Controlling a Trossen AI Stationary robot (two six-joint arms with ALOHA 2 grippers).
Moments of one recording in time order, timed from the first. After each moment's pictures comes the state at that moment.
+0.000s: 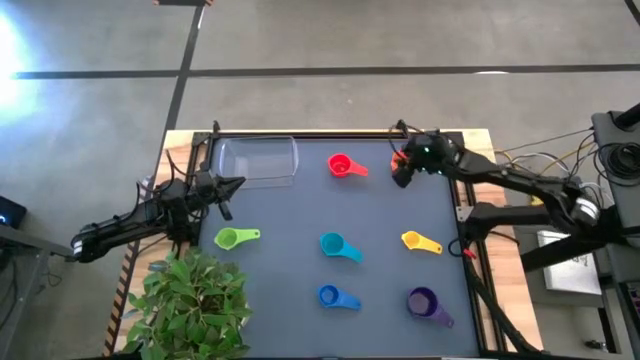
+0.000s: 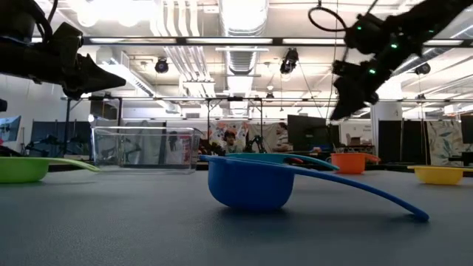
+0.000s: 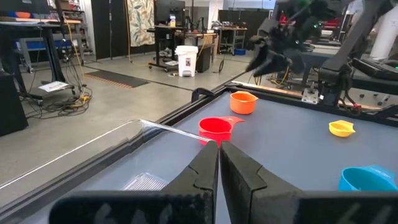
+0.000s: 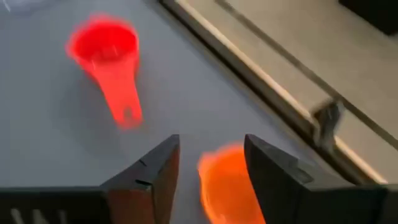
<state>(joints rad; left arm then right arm) 0.32 0.00 0.10 -0.15 -0.19 -0.06 -0.65 1.09 0.65 -0.26 0.10 -0.06</state>
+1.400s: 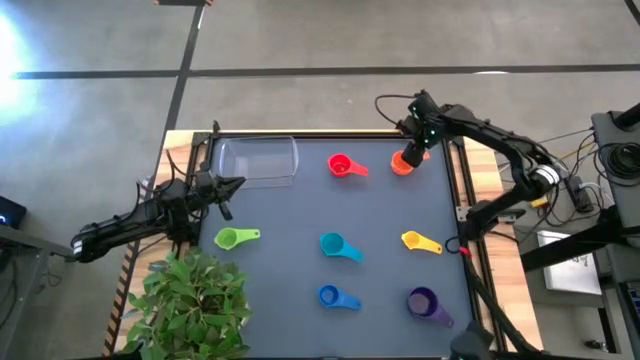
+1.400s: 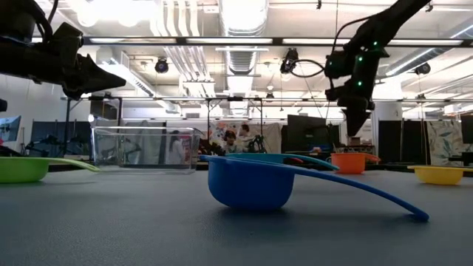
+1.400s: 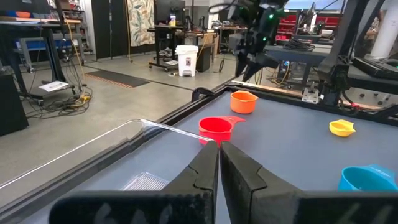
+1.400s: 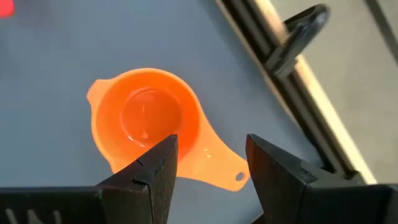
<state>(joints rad) 0.32 0.01 0.10 -0.15 -0.19 -0.06 -0.96 1.49 1.08 -0.82 0.02 -0.37</state>
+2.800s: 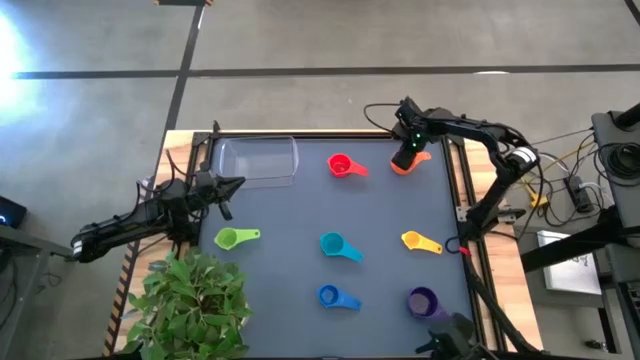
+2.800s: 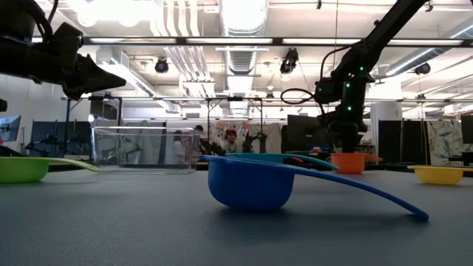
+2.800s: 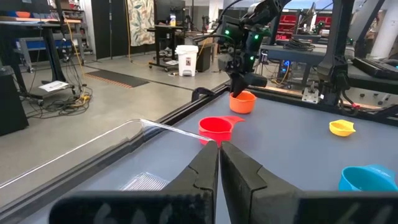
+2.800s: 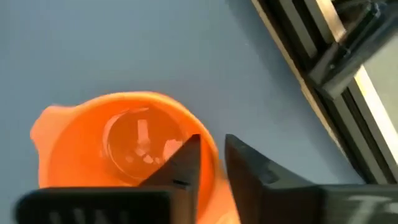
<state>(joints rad) 0.32 0.01 0.10 -0.15 -0.19 -0.06 -0.96 1.68 1.08 -0.72 0.03 -0.32</state>
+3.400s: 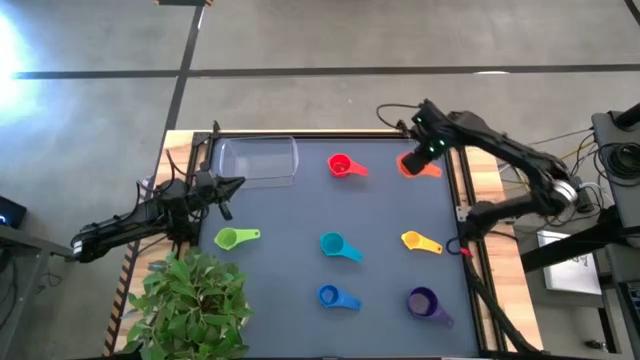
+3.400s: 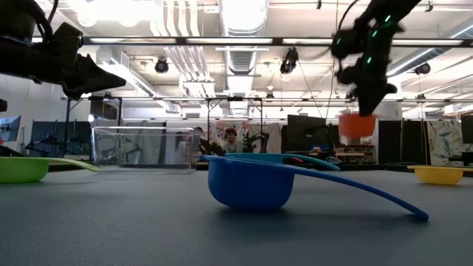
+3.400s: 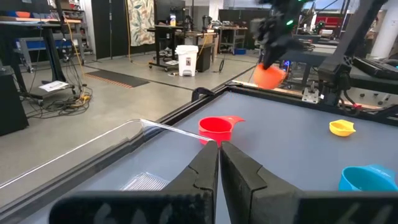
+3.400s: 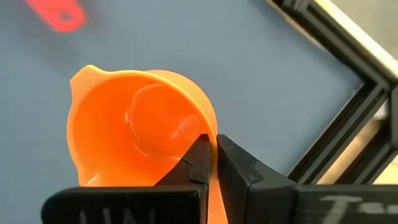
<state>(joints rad) 0.32 0.01 0.10 -0.15 -0.19 -0.06 -0.81 1.24 1.06 -1.05 0.02 0.08</state>
